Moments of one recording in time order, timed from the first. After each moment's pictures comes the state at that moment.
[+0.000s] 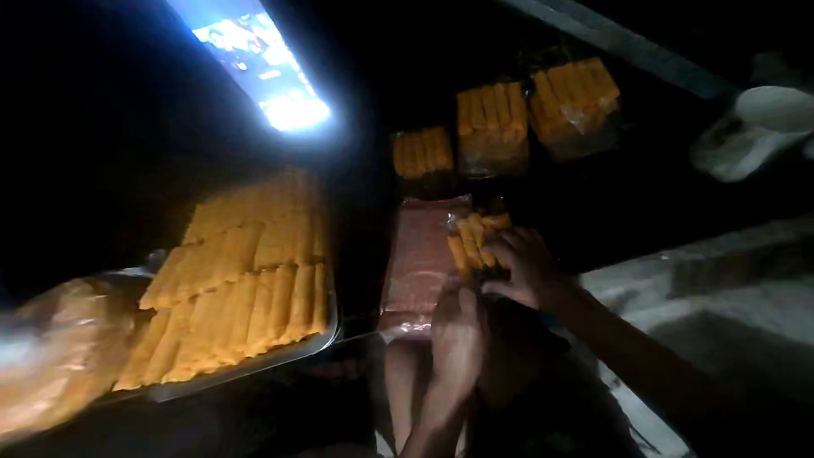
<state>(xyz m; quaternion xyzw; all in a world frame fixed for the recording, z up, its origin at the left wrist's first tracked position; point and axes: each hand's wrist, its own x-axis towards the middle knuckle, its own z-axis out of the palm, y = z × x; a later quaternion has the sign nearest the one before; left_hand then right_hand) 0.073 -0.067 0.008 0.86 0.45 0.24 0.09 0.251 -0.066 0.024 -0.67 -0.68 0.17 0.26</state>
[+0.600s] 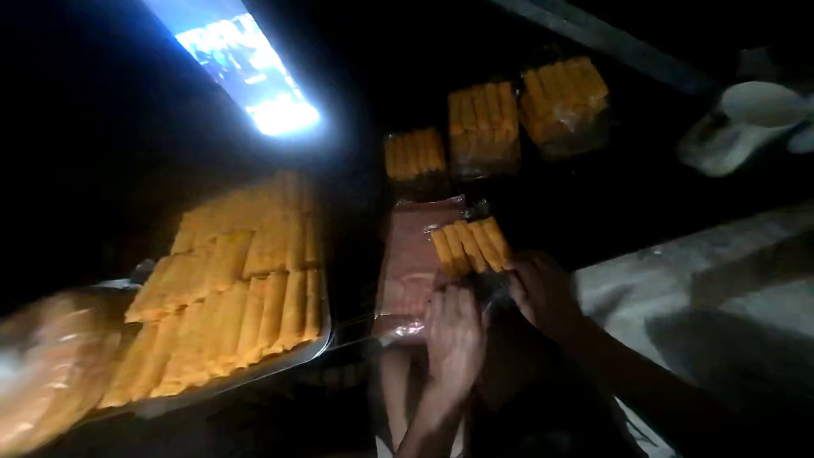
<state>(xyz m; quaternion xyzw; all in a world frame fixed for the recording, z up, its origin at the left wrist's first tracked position) 0.073 -0.064 0.019 0.88 0.41 0.22 0.06 0.236 -0.109 -0.001 -0.72 -0.61 0.00 0.35</state>
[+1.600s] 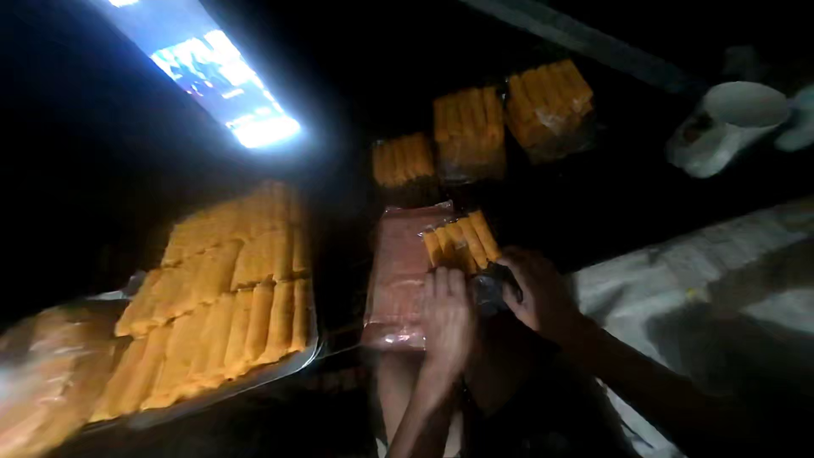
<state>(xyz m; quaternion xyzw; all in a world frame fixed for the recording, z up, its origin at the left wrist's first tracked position) 0.103 -0.039 0.007 0.88 0.41 0.24 0.04 0.253 -0.111 -0.011 -0.68 -0.62 0.00 0.38</state>
